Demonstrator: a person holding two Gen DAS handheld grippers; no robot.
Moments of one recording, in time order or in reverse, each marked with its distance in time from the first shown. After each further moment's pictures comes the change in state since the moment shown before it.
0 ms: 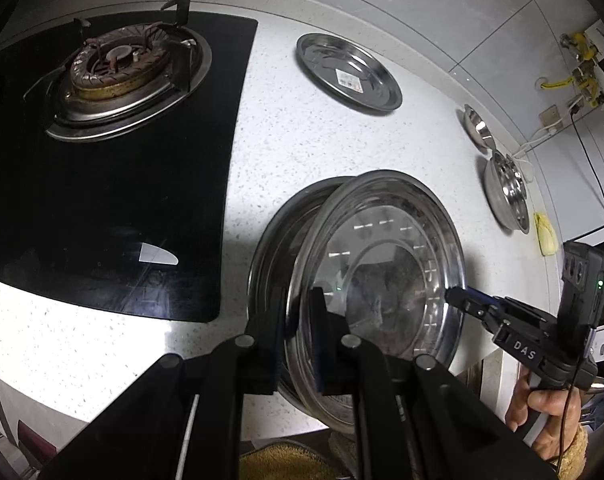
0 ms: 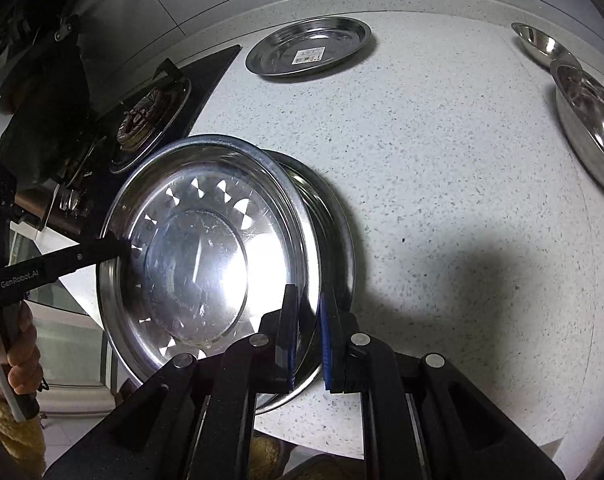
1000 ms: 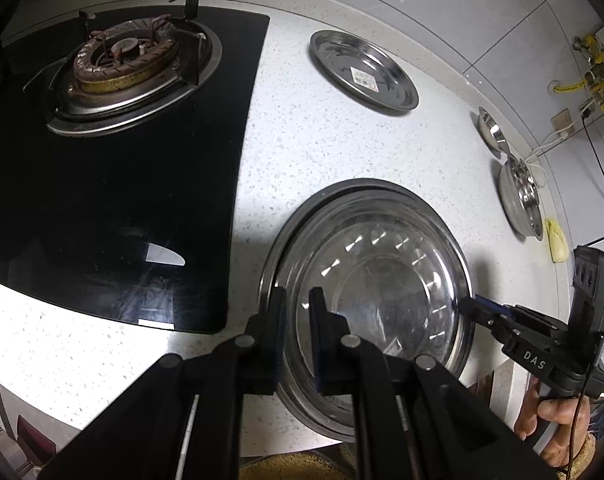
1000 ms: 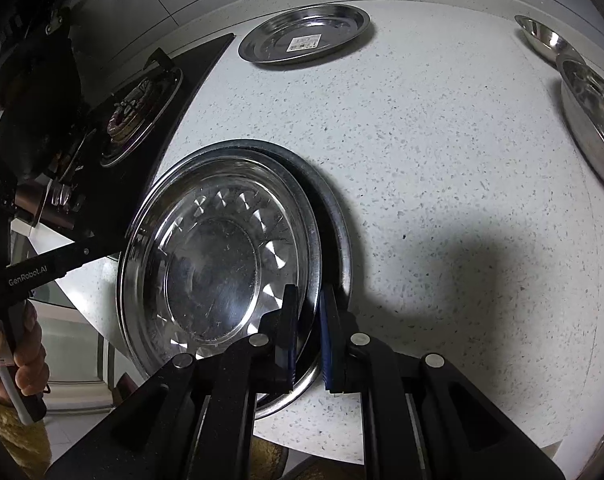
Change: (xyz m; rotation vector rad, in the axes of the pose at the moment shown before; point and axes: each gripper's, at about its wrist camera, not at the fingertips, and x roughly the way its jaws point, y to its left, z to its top) left arm 0.013 0.005 0.003 -0.011 -0.016 0.029; right arm 0.012 0.006 -0.005 -0.007 0.031 -0.013
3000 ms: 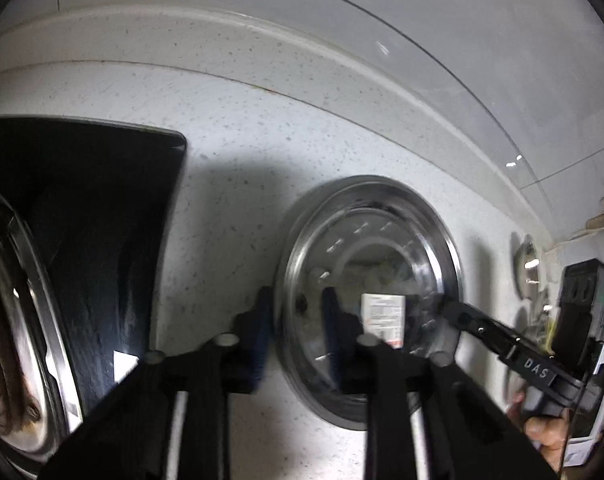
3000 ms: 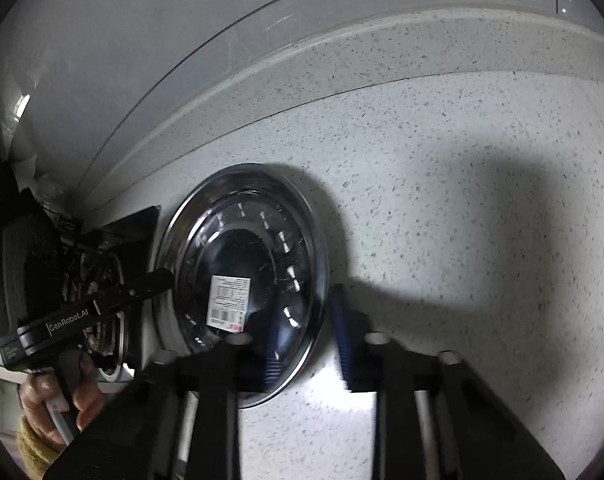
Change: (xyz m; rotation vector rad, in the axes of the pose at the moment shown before) left arm 0.140 -0.024 0.276 -0.068 -0.007 -0.022; right arm 0.078 -0.090 0.253 0.138 -0.052 0.147
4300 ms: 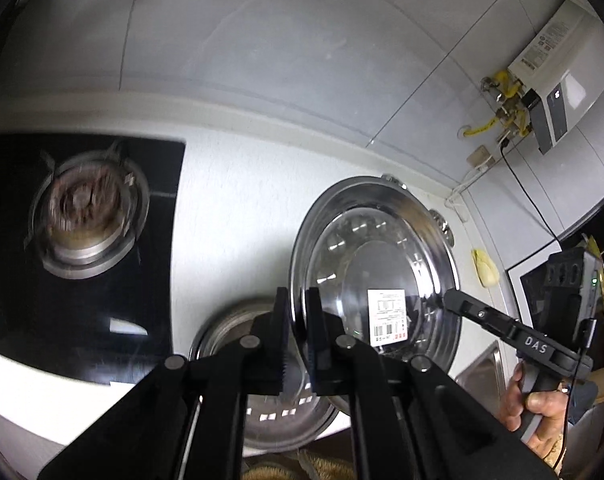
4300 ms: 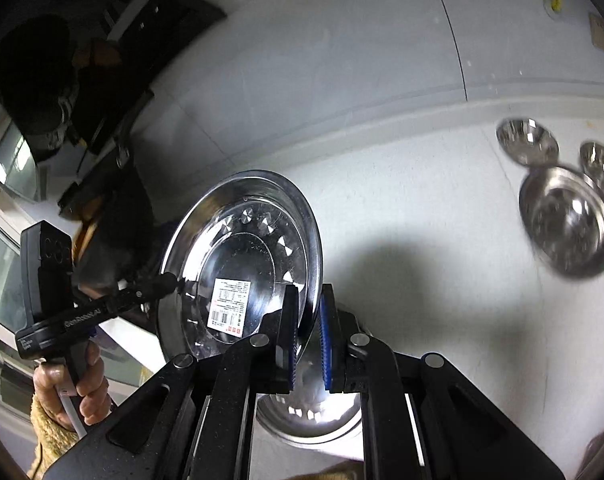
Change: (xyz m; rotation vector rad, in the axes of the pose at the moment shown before) left arm -0.258 -0.030 -0.222 0.164 -0.173 -0.169; right arm -0.231 0.085 -0.205 -0.050 -0.242 0.063
